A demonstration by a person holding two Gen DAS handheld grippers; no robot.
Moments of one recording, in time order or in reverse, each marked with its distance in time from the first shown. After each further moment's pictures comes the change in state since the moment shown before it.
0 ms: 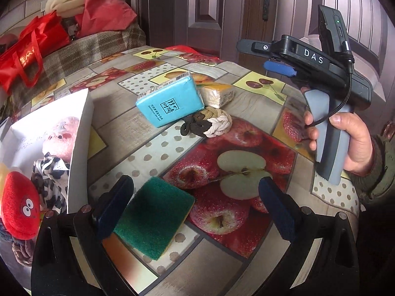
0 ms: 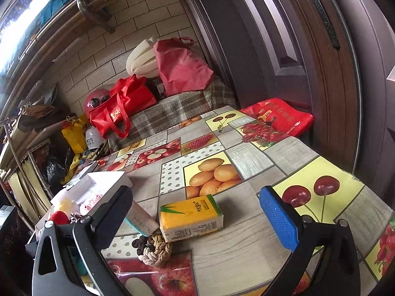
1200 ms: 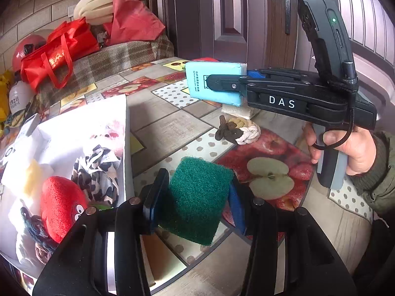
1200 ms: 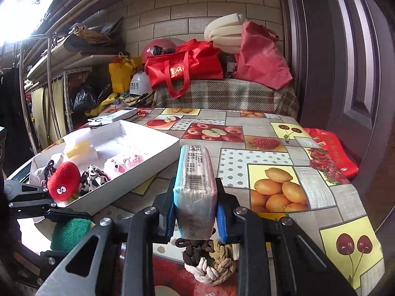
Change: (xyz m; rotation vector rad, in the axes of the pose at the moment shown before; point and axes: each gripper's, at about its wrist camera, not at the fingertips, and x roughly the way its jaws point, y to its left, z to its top) left arm -0.023 0.013 -0.011 -0.022 -0.090 0.140; right arm 0.034 0.095 -0.018 -0.432 0.101 0.167
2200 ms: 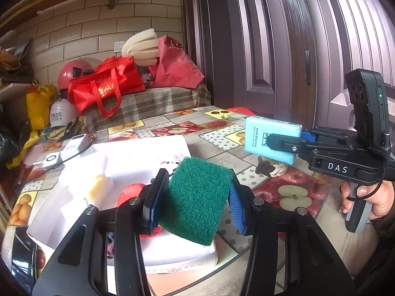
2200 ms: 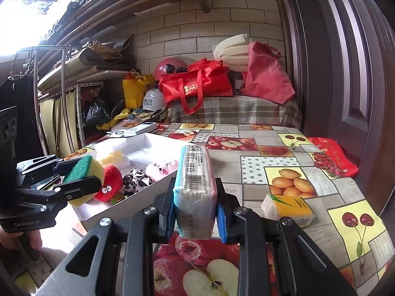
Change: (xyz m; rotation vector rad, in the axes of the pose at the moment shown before) left arm -0.075 0.043 -0.026 -0.088 -0.282 0.182; right arm -0.042 0.051 -0.015 -0.008 -0.089 0.026
